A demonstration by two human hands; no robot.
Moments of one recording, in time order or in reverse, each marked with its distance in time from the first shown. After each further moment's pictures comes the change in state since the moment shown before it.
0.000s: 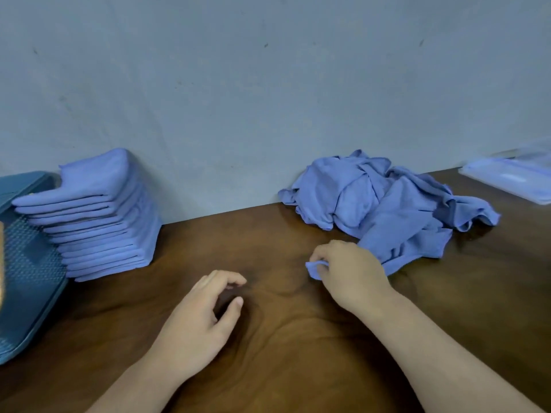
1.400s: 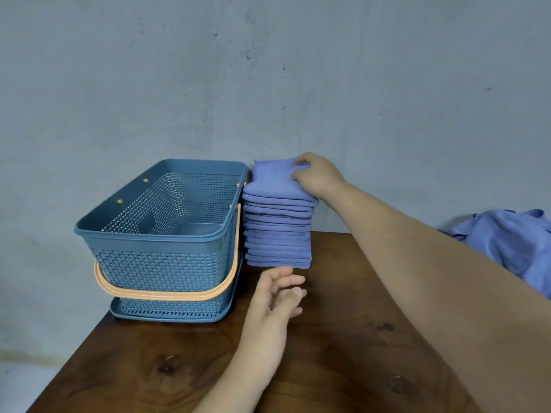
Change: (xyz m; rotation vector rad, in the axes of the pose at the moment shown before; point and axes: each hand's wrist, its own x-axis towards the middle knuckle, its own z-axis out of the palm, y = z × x) left_hand -0.053 -0.114 -0.107 -1.023 0.419 -0.387; right_hand 0.249 -0.360 0.067 0.420 -0.021 -0.181
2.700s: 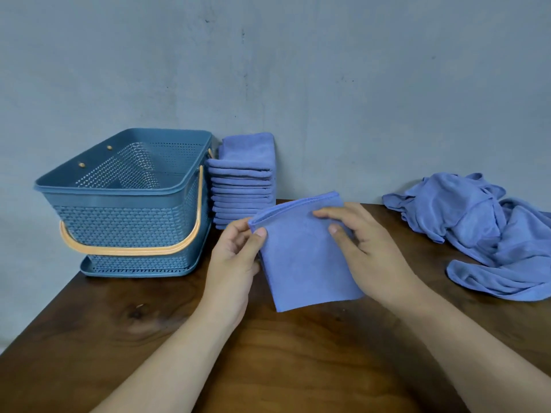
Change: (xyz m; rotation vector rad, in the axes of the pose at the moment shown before) left_hand -0.029 0.020 0.034 -0.215 0.047 0.038; right_hand -0.290 0.084 -0.073 0.062 0.064 -0.306
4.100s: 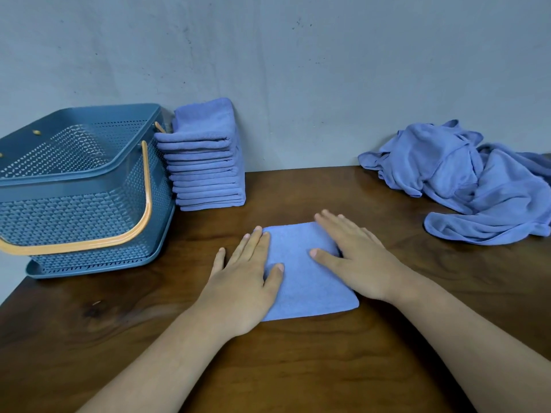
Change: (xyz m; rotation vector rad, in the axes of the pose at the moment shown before) left_hand -0.021 -0.036 0.011 1.599 -0.546 -0.028; right_hand -0.043 0.075 -0.002 -0.382 -0.386 0.390
